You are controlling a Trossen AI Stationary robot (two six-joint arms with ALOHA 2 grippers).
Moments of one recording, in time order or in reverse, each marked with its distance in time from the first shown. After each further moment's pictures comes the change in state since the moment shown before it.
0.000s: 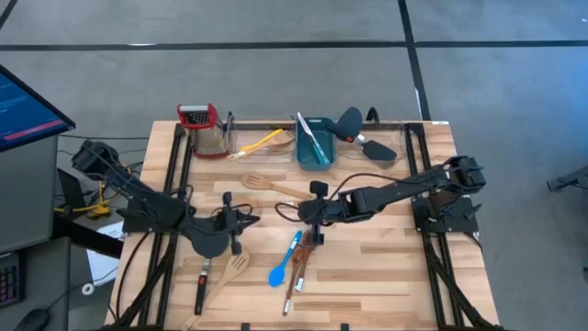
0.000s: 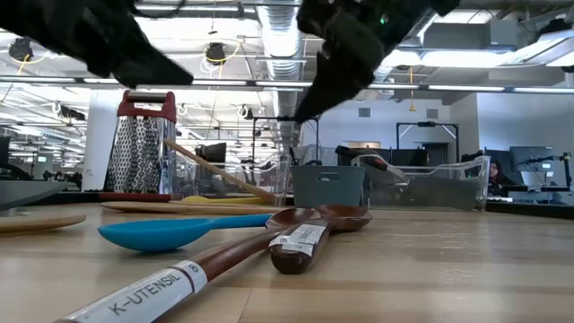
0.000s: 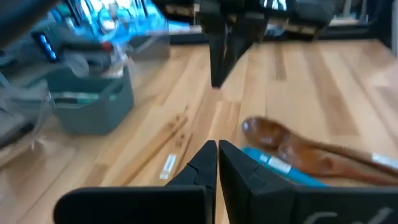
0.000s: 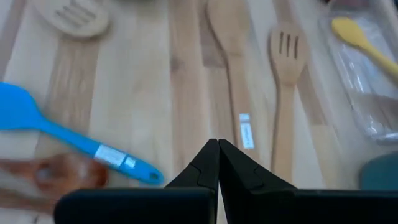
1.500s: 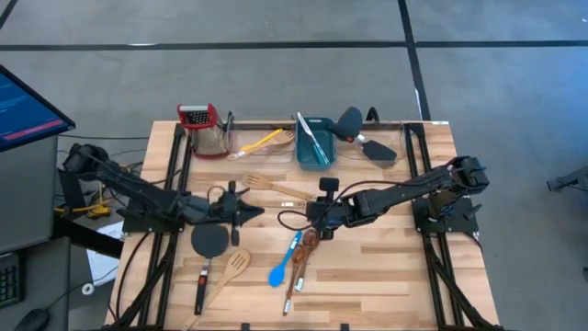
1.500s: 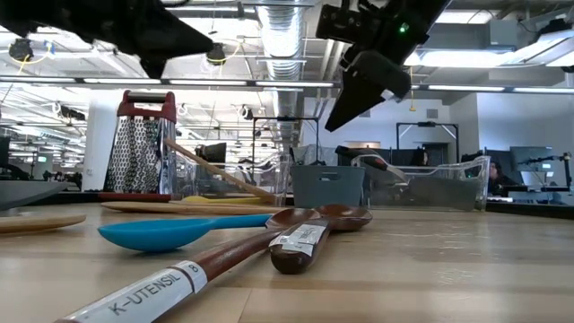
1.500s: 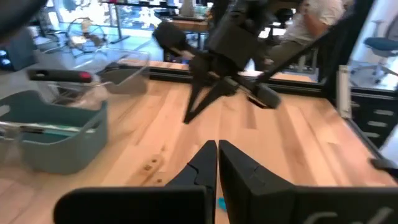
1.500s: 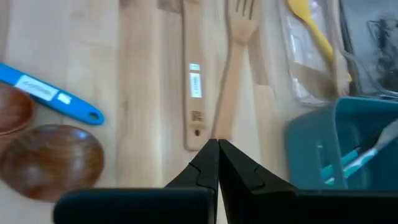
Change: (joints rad) left arm 0.138 -0.113 0.000 0.107 0.254 0.028; right arm 0.041 -0.022 0.014 -0.228 0.223 -0.063
